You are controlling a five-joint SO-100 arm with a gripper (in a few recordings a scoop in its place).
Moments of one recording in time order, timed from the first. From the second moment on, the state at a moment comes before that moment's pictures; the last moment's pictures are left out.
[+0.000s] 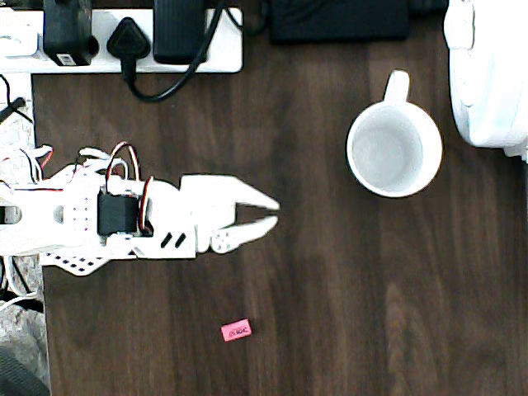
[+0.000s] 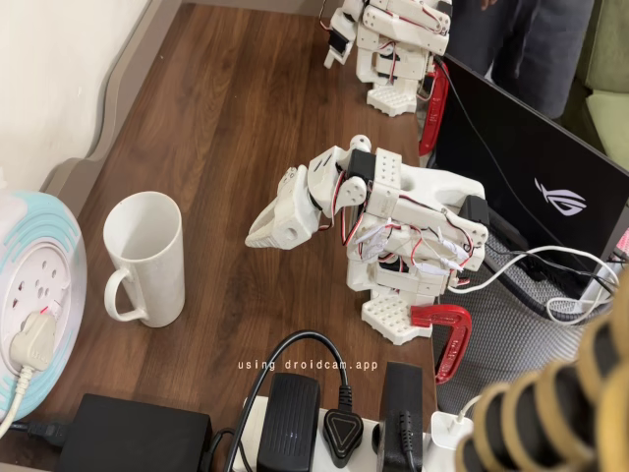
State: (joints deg) arm 3.5 188.4 174.0 47.8 -86.3
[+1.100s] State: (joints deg) arm 18.1 173.9 172.9 43.8 -86.3
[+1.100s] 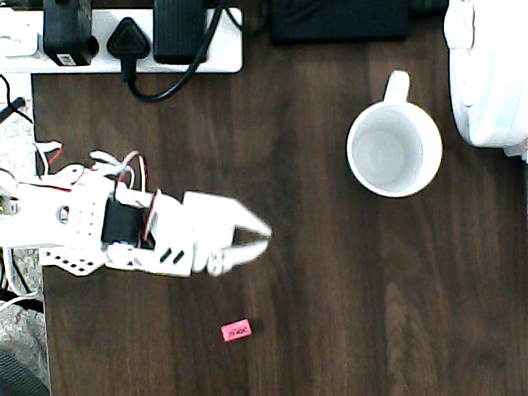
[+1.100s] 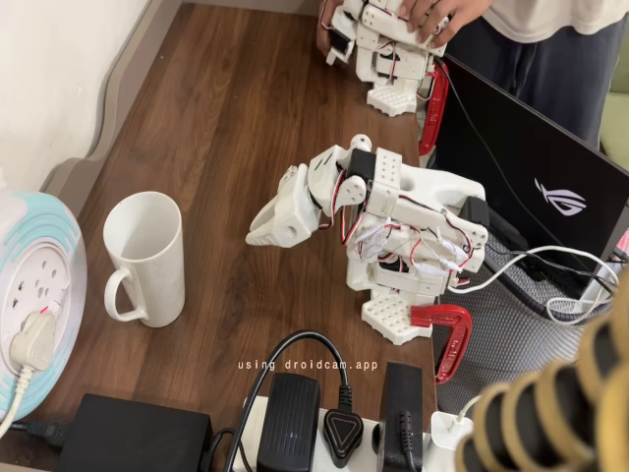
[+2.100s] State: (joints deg) arm 40.5 127.4 149.1 36.8 -86.3
